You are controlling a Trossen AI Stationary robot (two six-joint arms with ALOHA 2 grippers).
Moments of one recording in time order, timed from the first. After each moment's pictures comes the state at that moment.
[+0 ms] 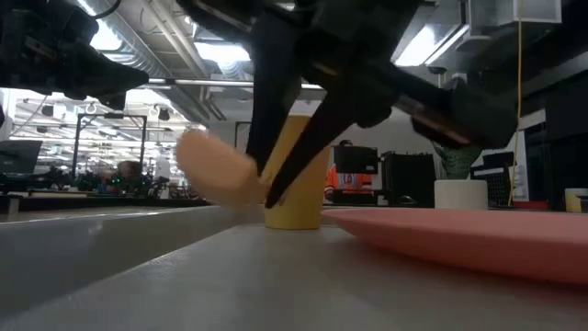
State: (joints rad) left arm -0.05 0.01 0.01 0.03 -0.09 0.01; right arm 0.51 2.28 1.81 -0.71 0.34 2.06
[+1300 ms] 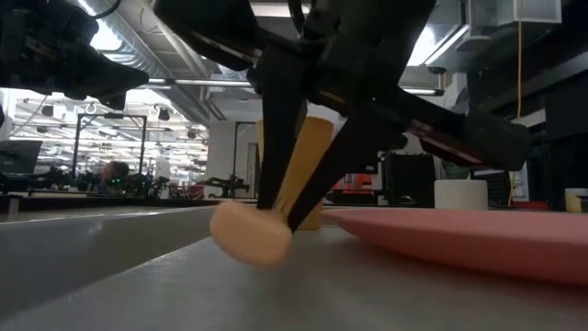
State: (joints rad) left arm -0.05 0.01 0.01 0.03 -0.09 0.01; right arm 0.50 2.31 1.81 -0.74 0.30 2.07
